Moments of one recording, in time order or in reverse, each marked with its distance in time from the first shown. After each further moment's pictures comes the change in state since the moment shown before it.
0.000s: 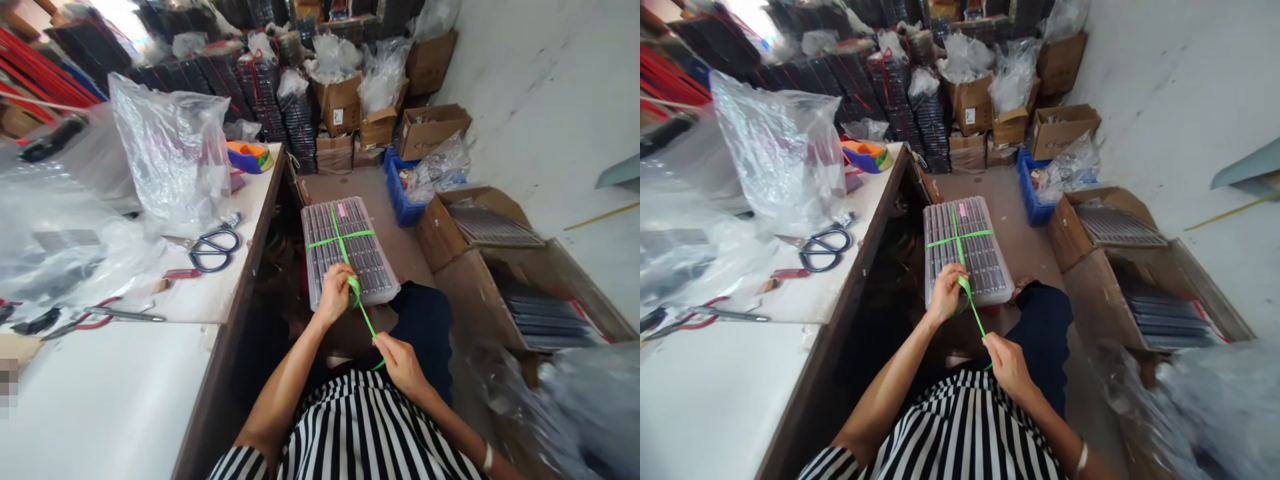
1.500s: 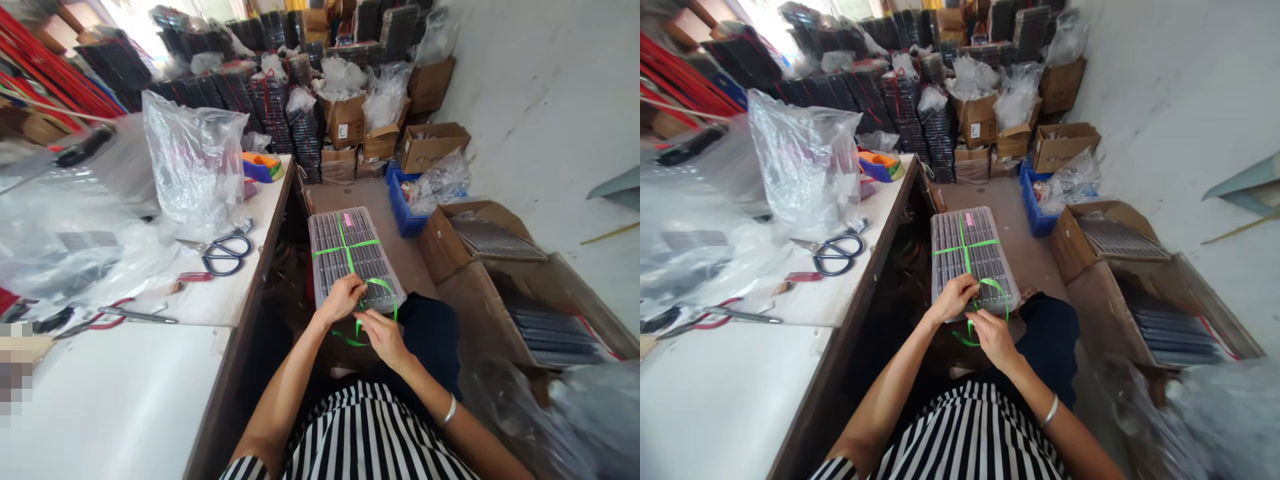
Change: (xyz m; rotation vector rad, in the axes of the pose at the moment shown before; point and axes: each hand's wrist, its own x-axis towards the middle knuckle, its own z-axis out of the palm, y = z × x) left_hand 0.015 0.011 -0.013 0.102 -0.334 0.019; right_hand 0.067 -0.016 0.001 0.196 0.132 -0.364
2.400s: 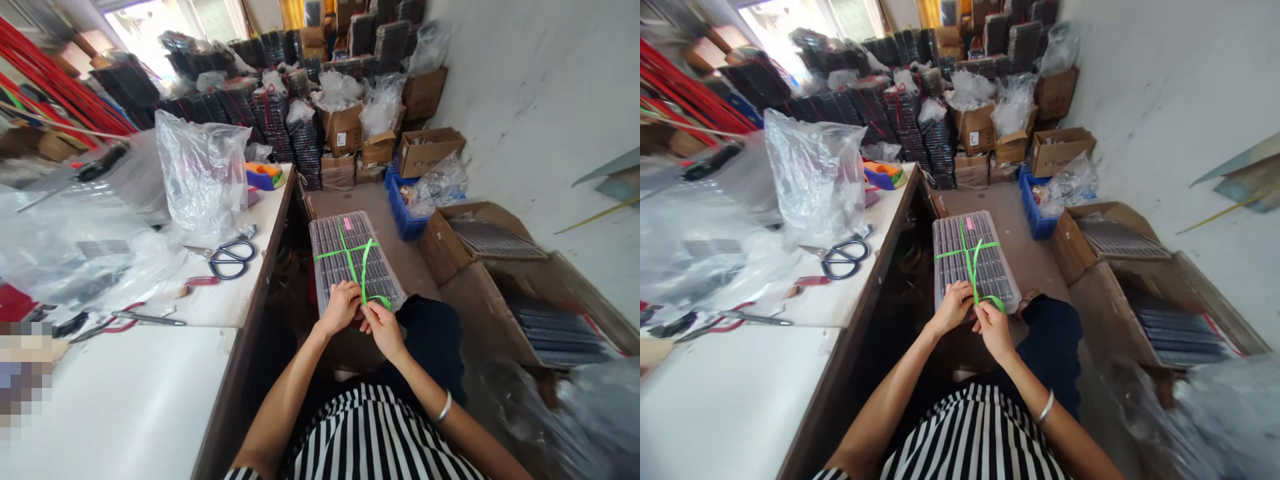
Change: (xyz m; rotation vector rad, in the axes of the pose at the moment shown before) left_hand -0.021 0.004 0.001 0.333 -0.026 -0.014; right_hand 0.014 -0.014 0.014 0.100 0.150 0.236
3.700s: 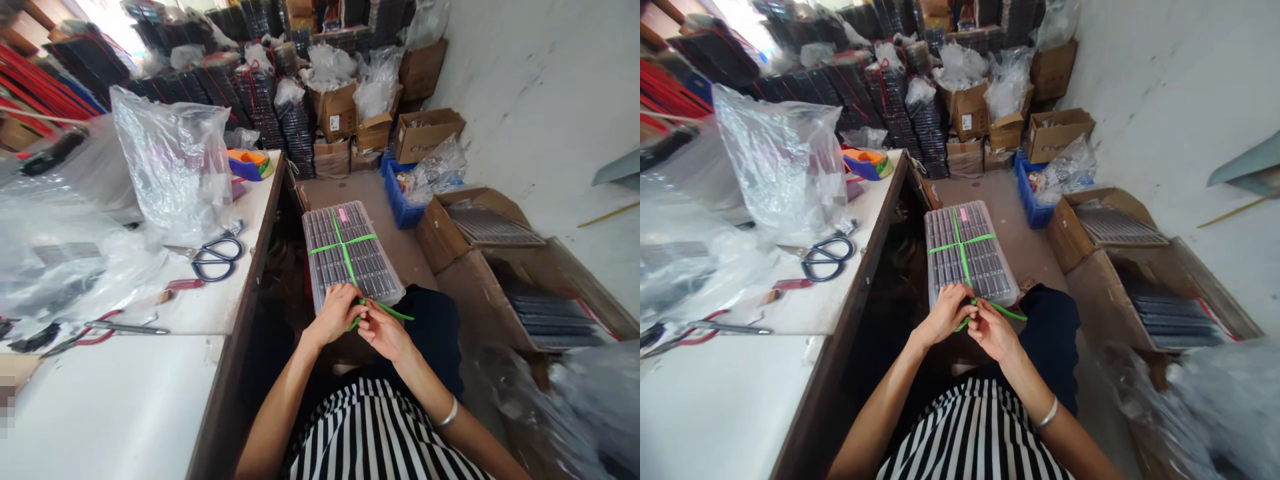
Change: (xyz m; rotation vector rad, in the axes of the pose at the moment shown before) left_hand -0.020 0.003 -0.010 0.085 -0.067 0.138; right_hand -0.002 -0.005 -0.005 0.594 -0.121 0.449
